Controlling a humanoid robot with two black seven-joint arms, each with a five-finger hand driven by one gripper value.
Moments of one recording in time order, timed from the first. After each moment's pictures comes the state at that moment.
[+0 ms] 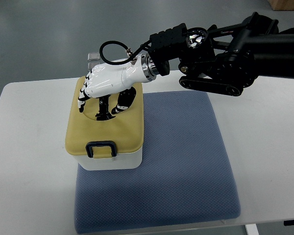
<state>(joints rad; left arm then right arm) -0.03 0.00 -0.04 -0.16 0.02 0.02 0.05 1.69 -0.09 -0.37 1.00 -1.33 -0.07 0.56</state>
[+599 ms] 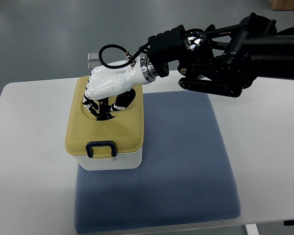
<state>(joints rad) -0.03 0.00 -0.04 -0.16 0.02 0.02 0.05 1.68 -0.08 -0.37 0.99 -1.36 -0.08 0.57</state>
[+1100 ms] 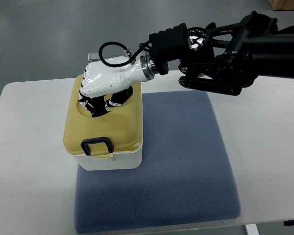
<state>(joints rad) -0.03 0.00 -0.04 -0.16 0.02 0.02 0.05 1.70 -0.09 -0.36 0.99 -1.38 -0.19 0.61</state>
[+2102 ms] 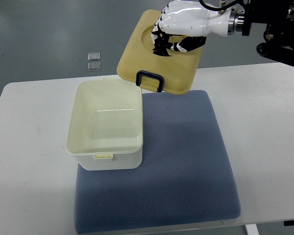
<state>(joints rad) -0.03 0.00 -0.04 -0.16 0.02 0.02 0.05 1.57 -0.55 -0.34 0.99 -1.38 -0.34 0.61</state>
